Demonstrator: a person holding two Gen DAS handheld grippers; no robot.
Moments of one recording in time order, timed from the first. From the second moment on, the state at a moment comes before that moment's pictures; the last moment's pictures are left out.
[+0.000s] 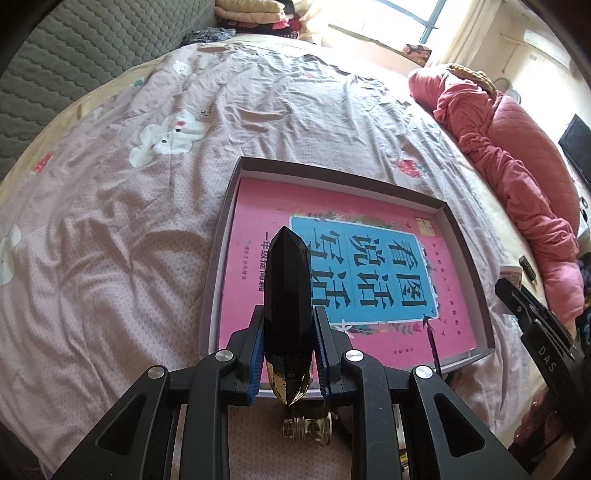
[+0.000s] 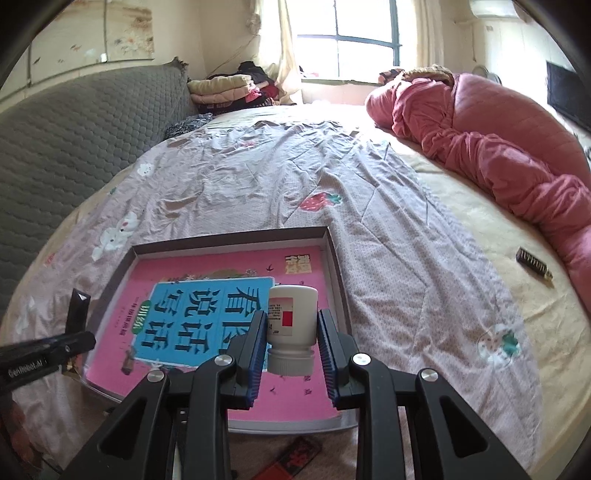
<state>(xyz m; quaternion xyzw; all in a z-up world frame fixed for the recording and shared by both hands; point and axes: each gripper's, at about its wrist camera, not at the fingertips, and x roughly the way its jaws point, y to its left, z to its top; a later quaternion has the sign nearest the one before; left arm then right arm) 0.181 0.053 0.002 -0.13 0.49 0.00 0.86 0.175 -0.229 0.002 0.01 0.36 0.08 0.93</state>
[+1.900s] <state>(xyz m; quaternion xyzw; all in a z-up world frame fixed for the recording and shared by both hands) 0.191 0.029 -0.046 -0.05 0.52 0.05 0.85 0.187 -0.225 -0.055 -0.07 0.42 0.07 0.90</state>
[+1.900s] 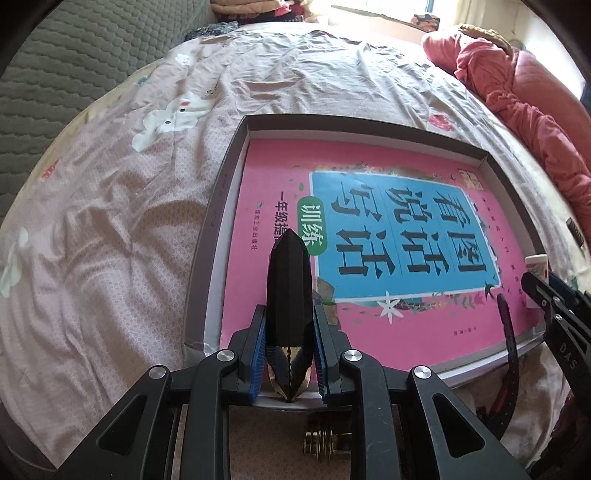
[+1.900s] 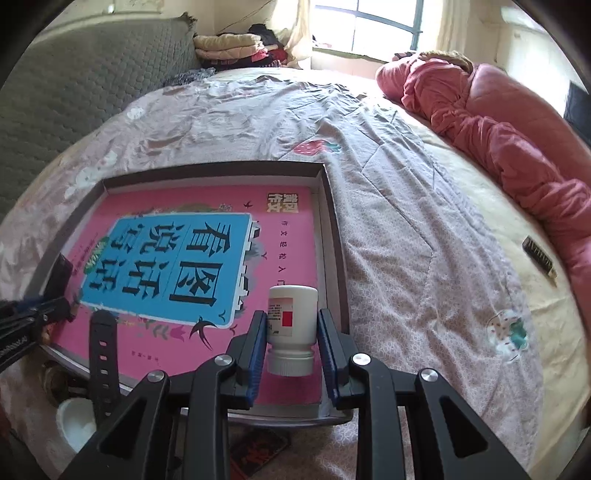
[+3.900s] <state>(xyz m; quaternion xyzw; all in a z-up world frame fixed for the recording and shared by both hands) 0.184 0.026 -0.035 -0.07 0.53 0.07 0.84 0.181 -0.245 -0.037 -0.01 0.38 0.10 0.92</state>
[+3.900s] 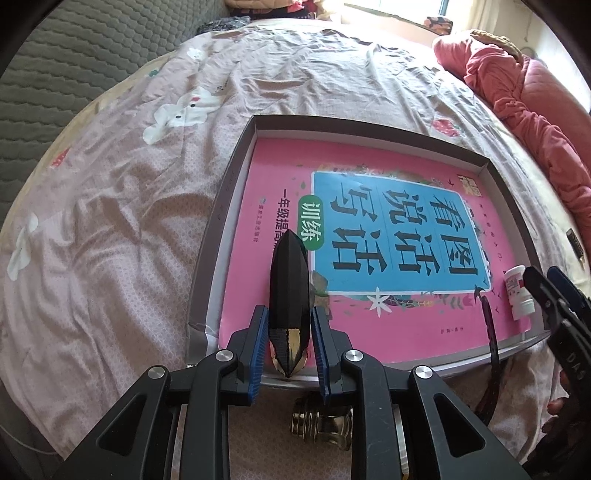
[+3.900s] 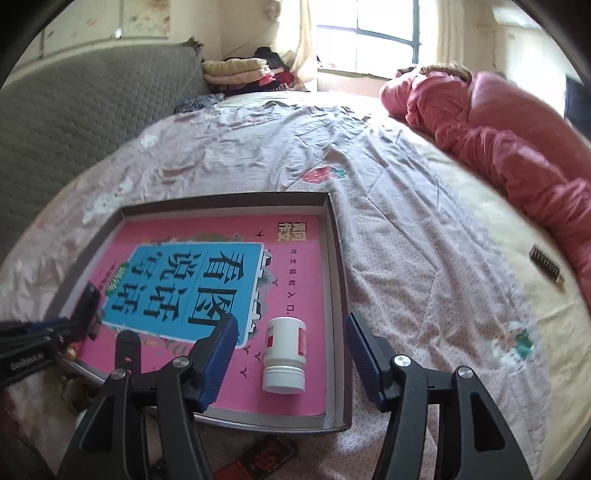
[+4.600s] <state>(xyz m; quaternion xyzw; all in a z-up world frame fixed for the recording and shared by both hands) 0.172 0.033 -0.005 -0.09 0.48 0.07 0.87 0.185 -0.294 -0.011 0.05 0.32 0.05 0.94</state>
